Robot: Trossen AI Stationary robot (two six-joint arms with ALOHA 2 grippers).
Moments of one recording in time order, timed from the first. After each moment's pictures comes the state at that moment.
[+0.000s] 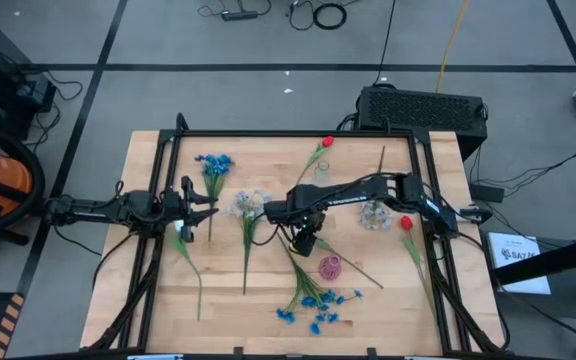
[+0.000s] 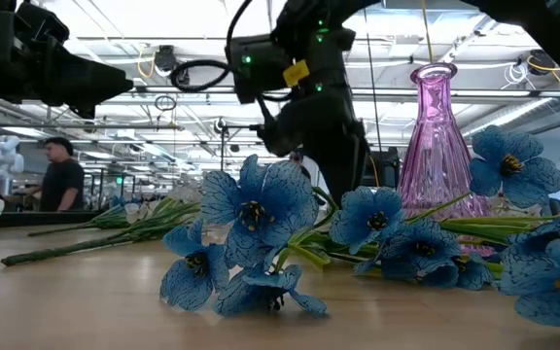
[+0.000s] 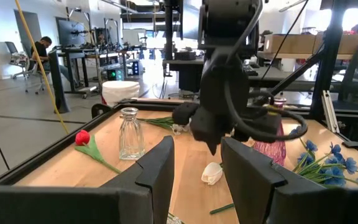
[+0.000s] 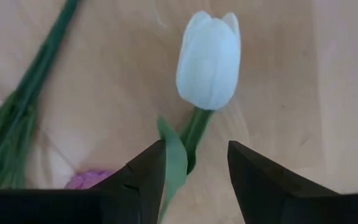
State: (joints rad) left arm -0.08 0.00 0.00 0.04 -0.19 0.01; right arm 0.00 2.25 1.83 -1.27 -0.12 0.40
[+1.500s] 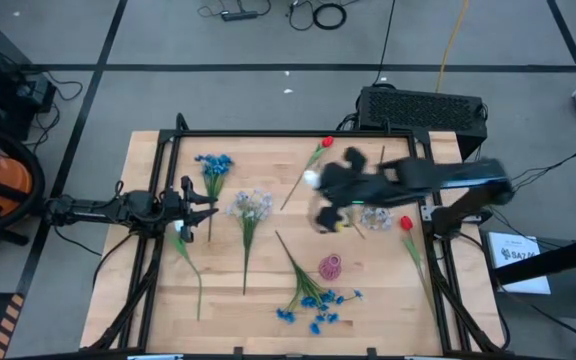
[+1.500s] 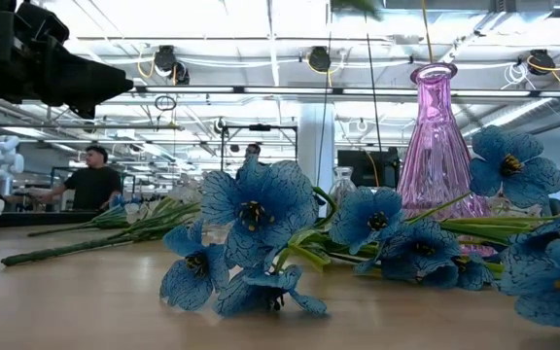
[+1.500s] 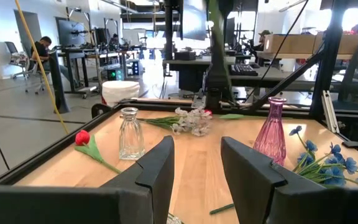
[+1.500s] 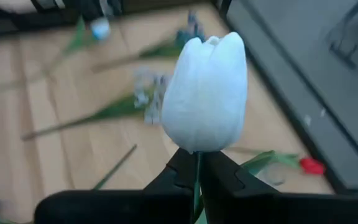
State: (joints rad) left arm -0.08 0.00 0.00 0.04 -0.19 0.01; right arm 0.18 1.55 1.80 -1.07 0.50 0.37
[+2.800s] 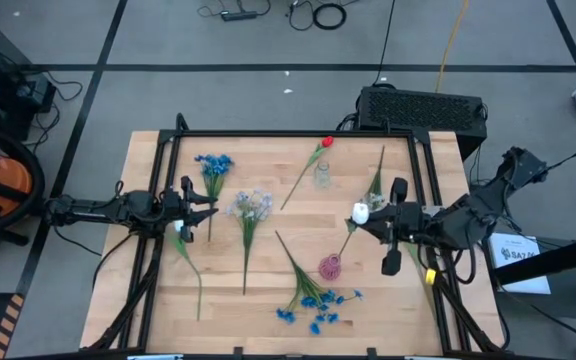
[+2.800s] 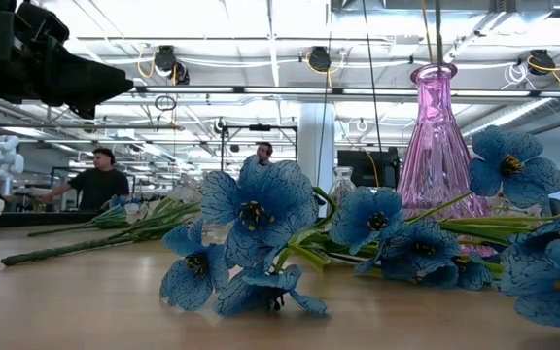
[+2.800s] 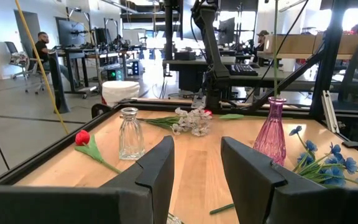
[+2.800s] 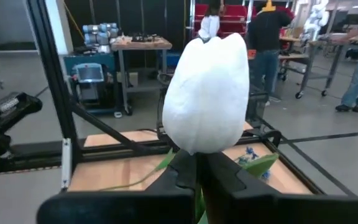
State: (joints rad) left arm -0.08 0.00 0.00 0.04 -0.19 0.01; right arm 0.65 1.10 1.18 -0.20 0.84 0.14
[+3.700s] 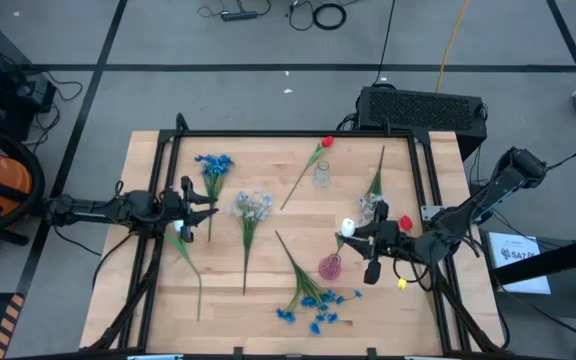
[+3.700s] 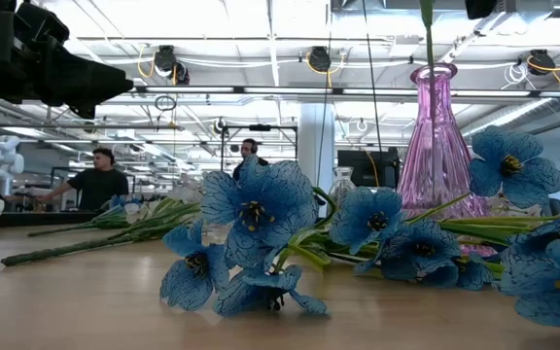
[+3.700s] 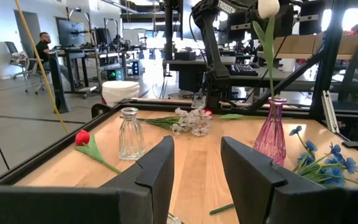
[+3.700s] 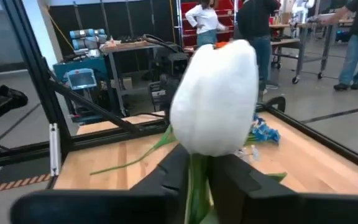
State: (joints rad) left arm -0.08 0.00 0.00 0.04 -0.19 0.01; right arm 0.65 1.10 0.68 0.33 0.86 0.23
